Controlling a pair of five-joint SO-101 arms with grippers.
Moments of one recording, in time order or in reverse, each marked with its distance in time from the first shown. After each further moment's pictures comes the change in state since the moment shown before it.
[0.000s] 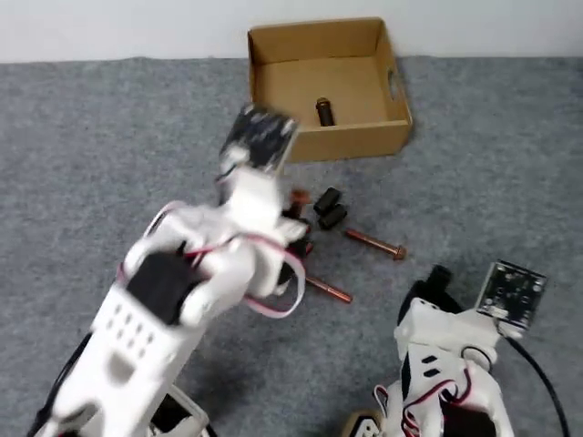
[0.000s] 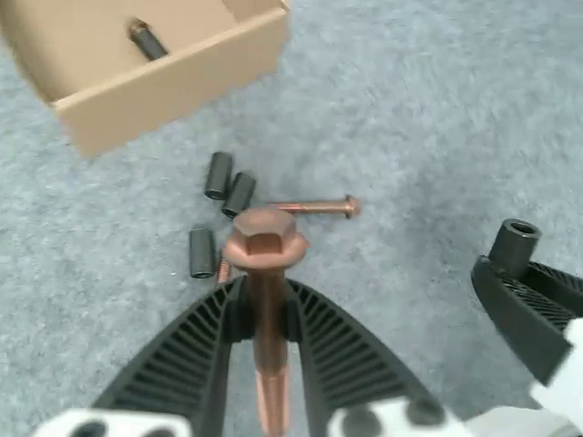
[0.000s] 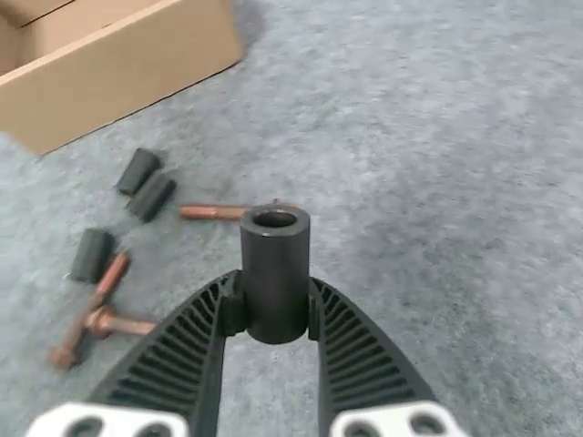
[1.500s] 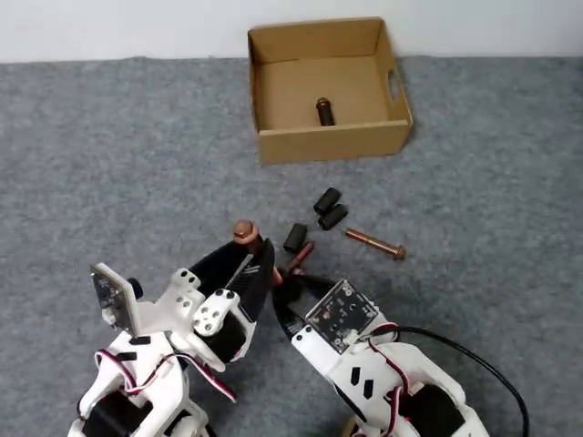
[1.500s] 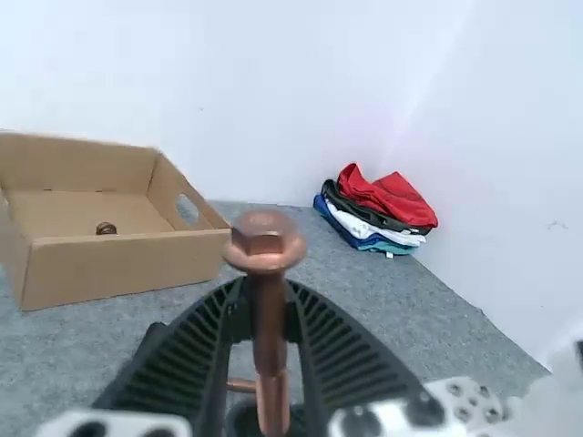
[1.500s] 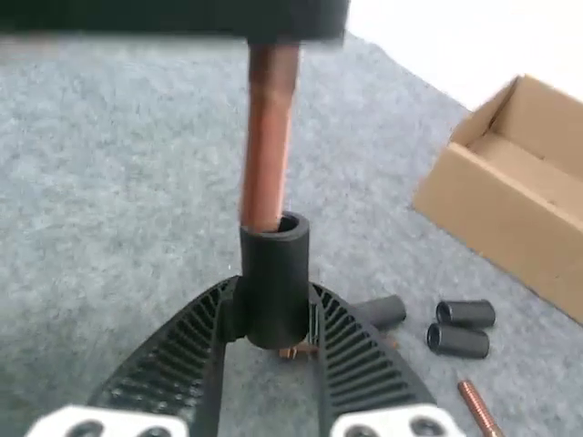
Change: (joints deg) left arm -0.4 -63.4 53.6 -31.7 11.6; right arm -47.6 0.8 11.6 -27.3 24.9
